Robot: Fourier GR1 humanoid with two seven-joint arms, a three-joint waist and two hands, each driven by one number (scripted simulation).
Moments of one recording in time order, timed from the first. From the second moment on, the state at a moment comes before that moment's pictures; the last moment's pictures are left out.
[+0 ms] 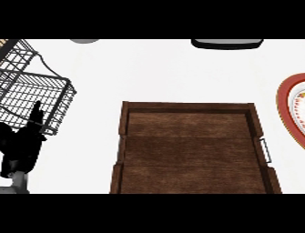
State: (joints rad) left arm -0.01 0.35 -0.06 -1.49 0.21 0.19 0.19; right arm -0.21 -0.62 -0.37 -1.19 0.51 -0.04 -0.07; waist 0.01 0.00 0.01
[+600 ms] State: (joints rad) left arm 0.00 0.34 -0.05 -1.49 0.20 0.18 0.18; right arm -0.35 -0.67 -0.44 -0.90 0.39 0.03 -0.44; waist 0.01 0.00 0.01
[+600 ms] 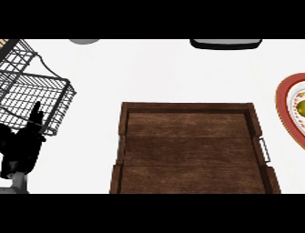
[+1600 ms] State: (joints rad) left arm 0.01 0.34 -0.04 -1.50 0.19 0.17 0.18; right arm -0.34 -0.75 -0.66 -0.80 -0.06 0.55 -0.37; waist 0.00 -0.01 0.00
